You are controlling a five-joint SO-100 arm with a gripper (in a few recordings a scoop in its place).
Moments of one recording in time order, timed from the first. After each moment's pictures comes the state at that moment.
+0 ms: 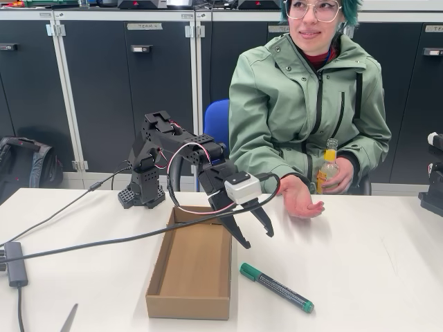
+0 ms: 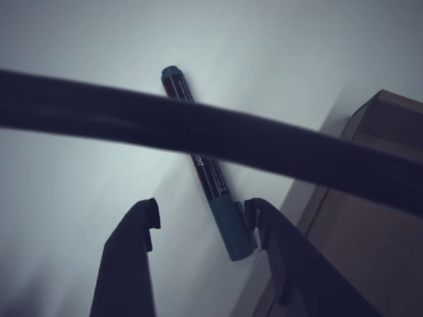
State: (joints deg) arm -45.0 61.1 59.8 49.9 -72.5
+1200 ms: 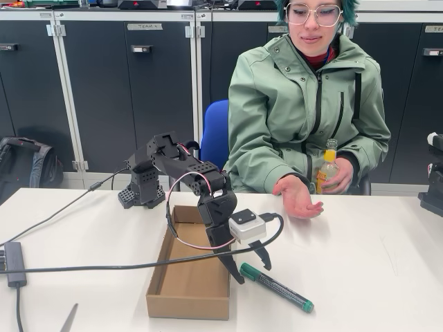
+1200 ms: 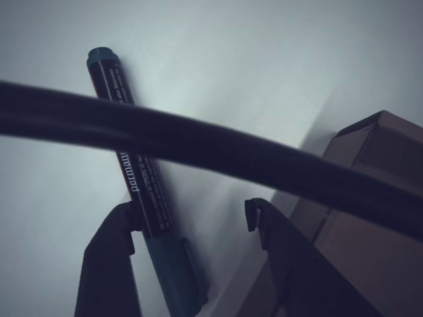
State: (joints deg) arm -41.0 39.6 38.3 55.0 -80.2
